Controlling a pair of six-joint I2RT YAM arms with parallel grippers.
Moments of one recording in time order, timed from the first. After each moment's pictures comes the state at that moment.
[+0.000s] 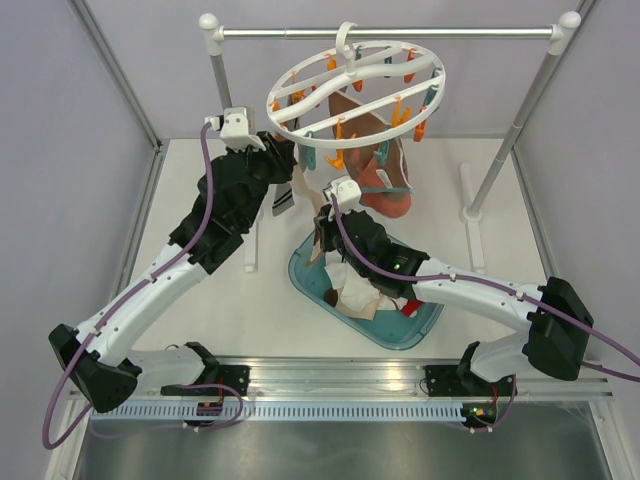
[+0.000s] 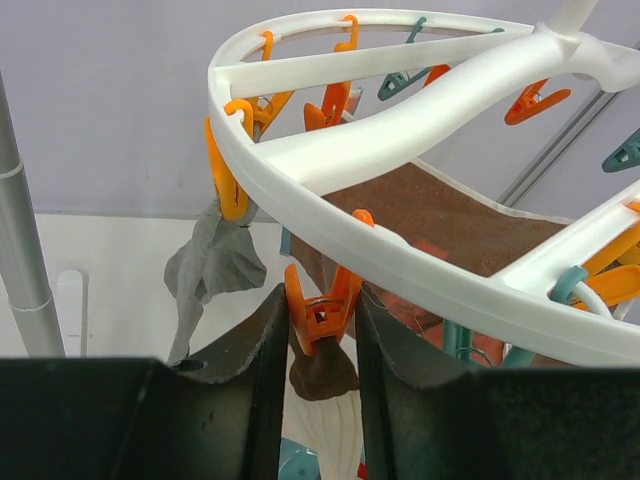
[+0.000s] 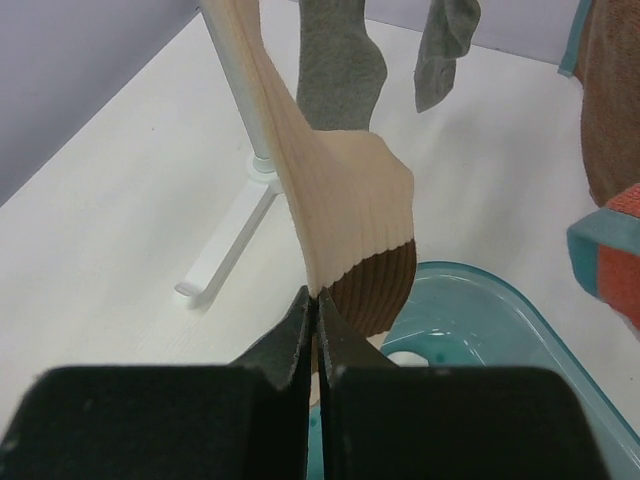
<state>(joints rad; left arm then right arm) -0.70 1.20 1.28 -0.01 -0.44 -0.31 1.00 1.41 1.03 0.16 0.44 0.24</state>
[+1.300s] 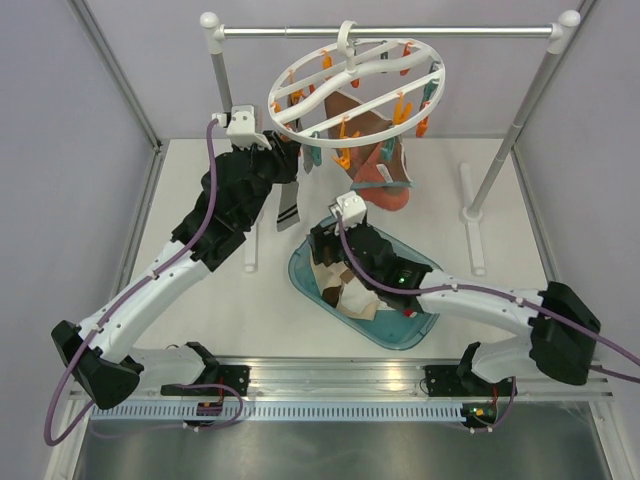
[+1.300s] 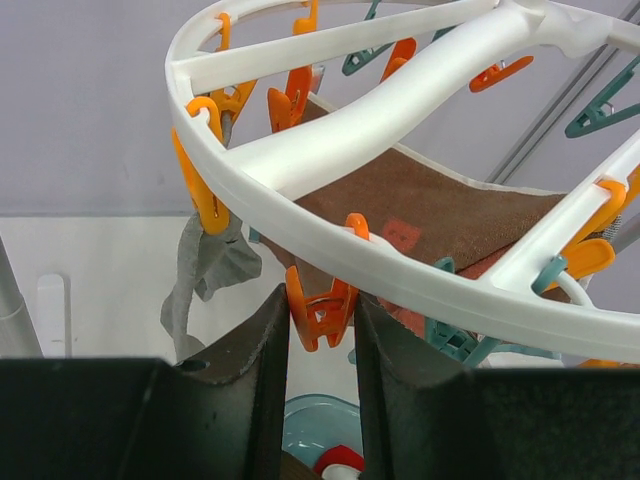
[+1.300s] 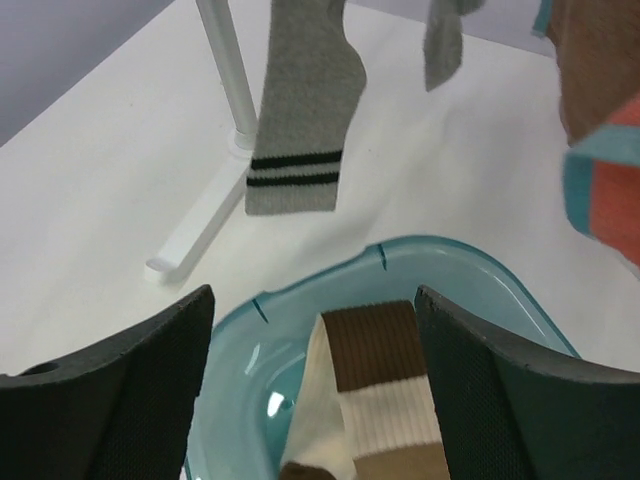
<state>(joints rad) -0.70 1.22 1.31 -0.03 -0.39 -0.30 1.02 1.32 0.85 0.24 0.46 0.20</state>
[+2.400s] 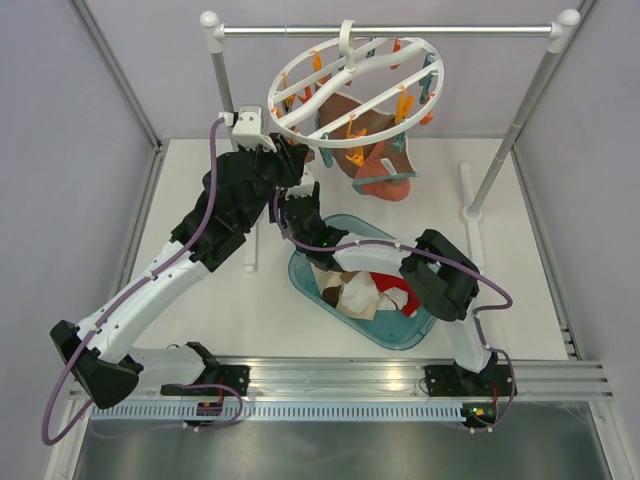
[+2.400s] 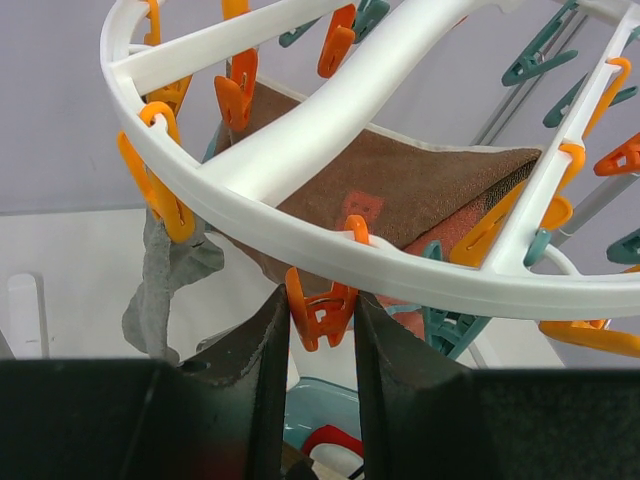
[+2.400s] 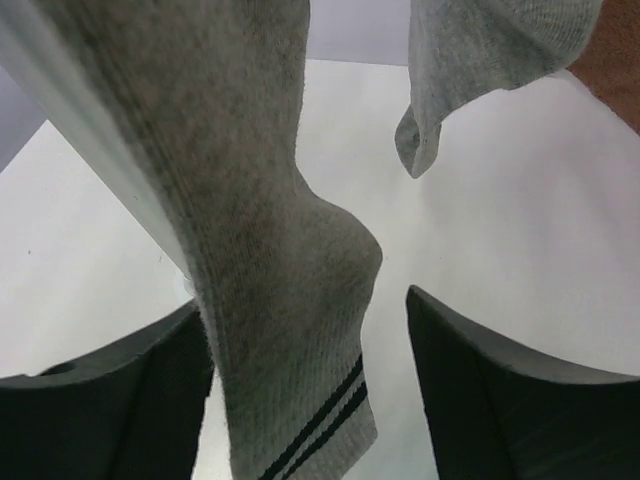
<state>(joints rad) -0.72 1.22 1.33 -0.07 -0.33 -0.30 0.95 2.07 1.41 0.49 0.65 0.24</state>
